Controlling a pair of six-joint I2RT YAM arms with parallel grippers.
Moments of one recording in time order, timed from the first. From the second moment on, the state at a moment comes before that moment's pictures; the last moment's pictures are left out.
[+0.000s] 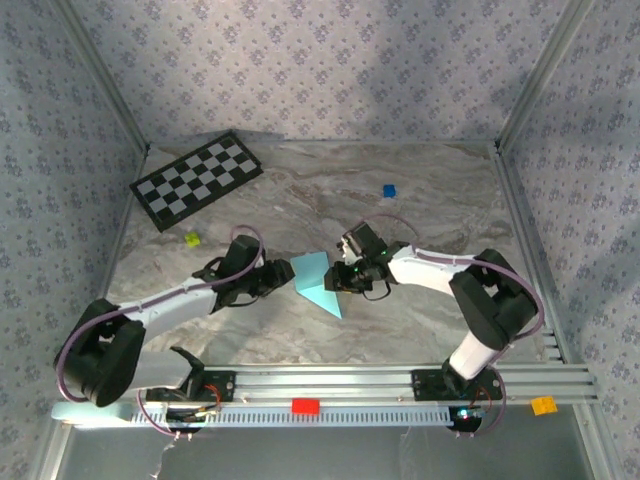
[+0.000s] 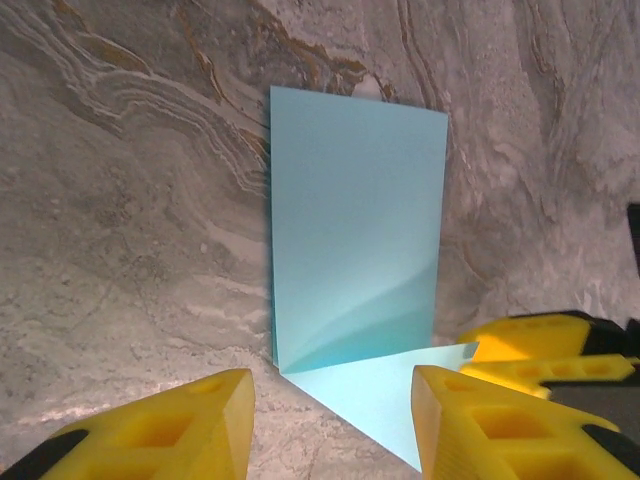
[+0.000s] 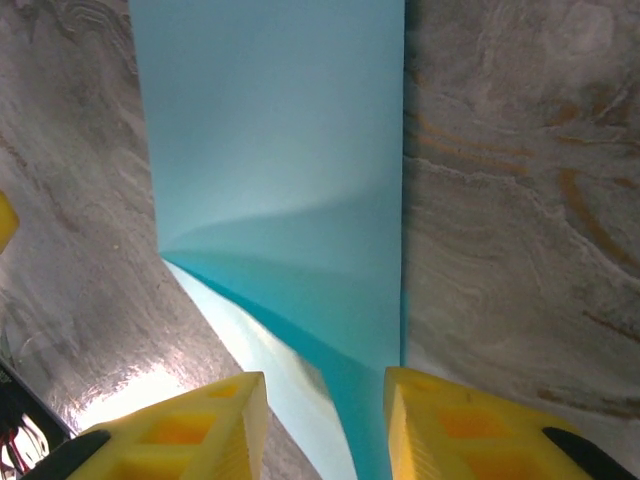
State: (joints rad) left arm -0.59 1.28 0.54 -0.07 0.27 -1.01; right arm 0.69 1.65 0.87 -0.29 -0.40 0.65
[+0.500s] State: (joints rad) left arm -0.51 1.38 0.54 0.02 0.47 -1.00; right arm 0.65 1.64 0.85 -0.23 -0.48 0.61
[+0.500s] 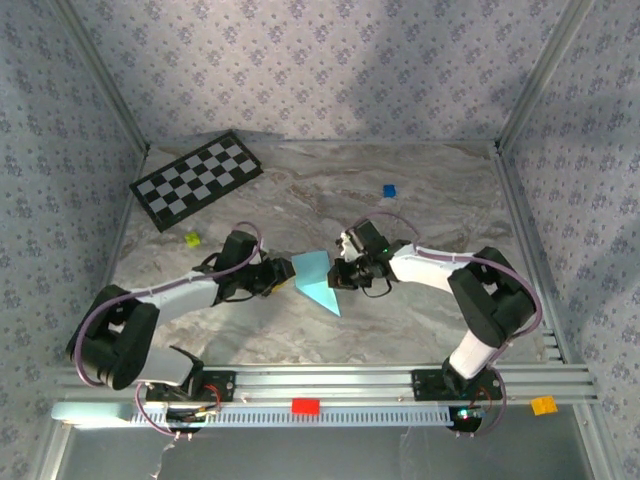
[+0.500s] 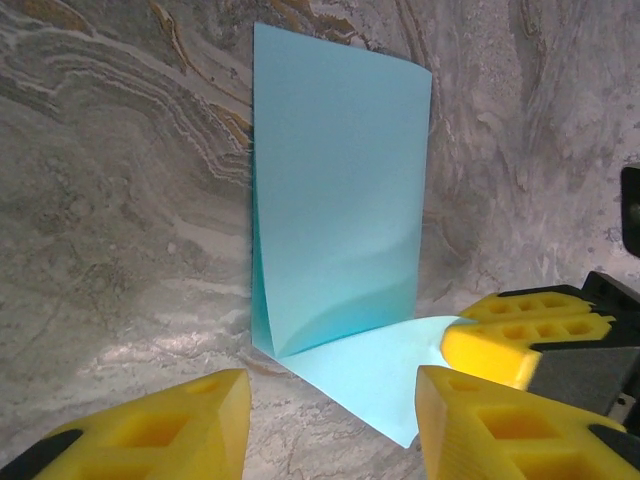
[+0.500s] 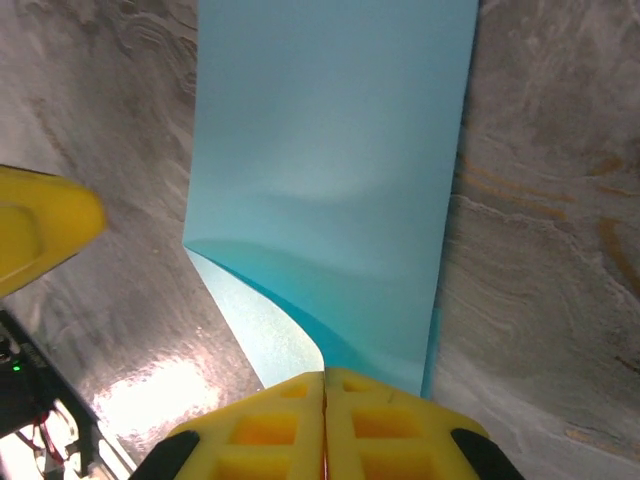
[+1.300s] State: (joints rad) left arm -0.50 1.58 0.59 0.16 0.57 -1.07; right arm 0.60 1.61 0.75 -0.04 -0.60 0.67
